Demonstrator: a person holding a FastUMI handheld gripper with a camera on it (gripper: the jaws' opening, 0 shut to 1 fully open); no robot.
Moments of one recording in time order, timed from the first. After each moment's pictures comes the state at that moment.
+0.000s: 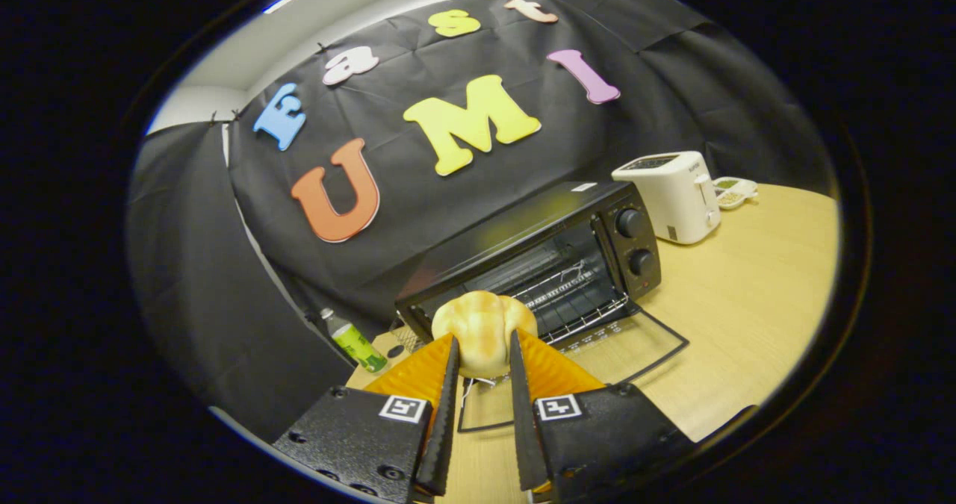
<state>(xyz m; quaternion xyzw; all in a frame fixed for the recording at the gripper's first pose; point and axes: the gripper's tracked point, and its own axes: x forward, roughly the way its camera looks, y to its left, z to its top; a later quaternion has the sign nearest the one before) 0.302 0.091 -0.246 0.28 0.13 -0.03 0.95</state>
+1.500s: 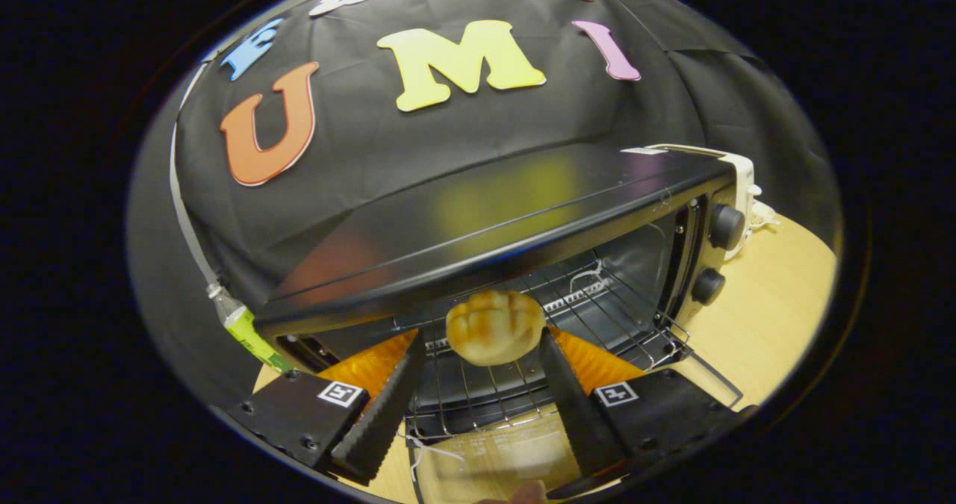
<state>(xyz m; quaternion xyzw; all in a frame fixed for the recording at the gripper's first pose) 0.432 0.078 -0.300 0.17 0.22 -0.11 0.95</state>
